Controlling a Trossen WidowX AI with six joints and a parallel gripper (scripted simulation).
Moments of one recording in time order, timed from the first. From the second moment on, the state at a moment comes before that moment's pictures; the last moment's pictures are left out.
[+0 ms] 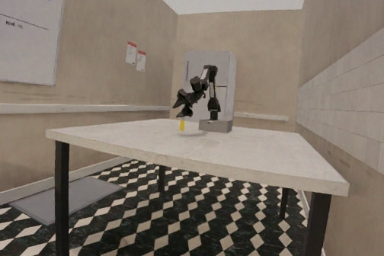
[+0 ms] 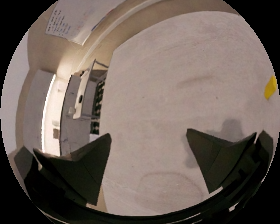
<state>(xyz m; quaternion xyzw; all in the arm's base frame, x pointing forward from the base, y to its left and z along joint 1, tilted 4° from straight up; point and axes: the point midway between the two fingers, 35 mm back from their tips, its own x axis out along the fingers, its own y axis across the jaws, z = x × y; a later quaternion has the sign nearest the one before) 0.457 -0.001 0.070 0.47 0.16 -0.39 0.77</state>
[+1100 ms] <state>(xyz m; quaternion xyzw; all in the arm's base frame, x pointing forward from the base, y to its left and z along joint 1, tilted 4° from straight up) 0.296 -0.072 0.020 0.36 0.15 -0.76 0.52</state>
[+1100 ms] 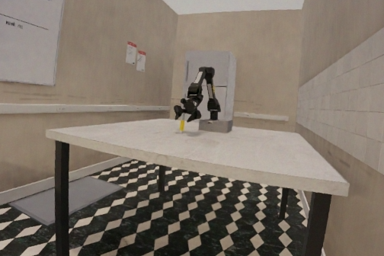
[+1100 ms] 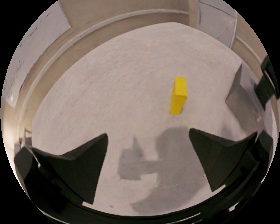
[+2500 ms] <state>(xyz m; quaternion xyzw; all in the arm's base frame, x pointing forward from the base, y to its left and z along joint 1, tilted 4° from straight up) 0.234 -0.112 -0.017 0.30 0.13 -0.85 0.42</state>
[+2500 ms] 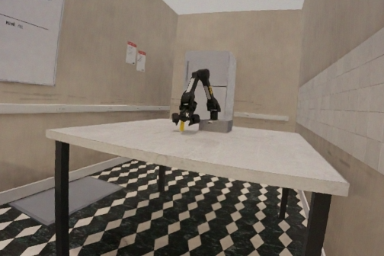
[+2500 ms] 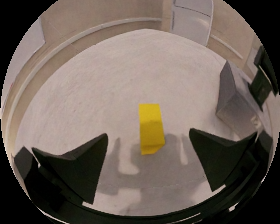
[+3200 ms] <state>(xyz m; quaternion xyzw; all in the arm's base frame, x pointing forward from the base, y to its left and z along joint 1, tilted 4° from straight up) 0.227 -0.123 -0.027 0.31 0.13 -0.85 0.42</state>
